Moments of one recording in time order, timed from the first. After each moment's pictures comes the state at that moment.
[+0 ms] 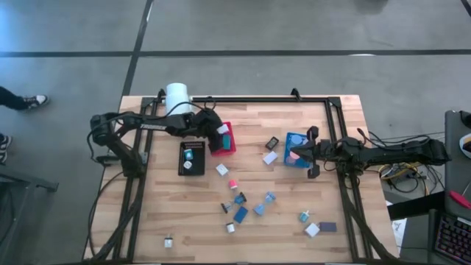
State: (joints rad) left arm 0.40 1.65 0.85 -0.13 -0.08 0.02; right arm -0.05 0.55 0.01 0.68 0.03 -0.01
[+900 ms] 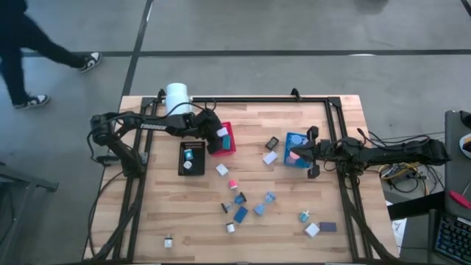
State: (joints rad) left arm 0.41 1.65 0.85 -0.16 -0.04 0.04; right arm -0.05 0.55 0.01 0.69 0.03 -0.01
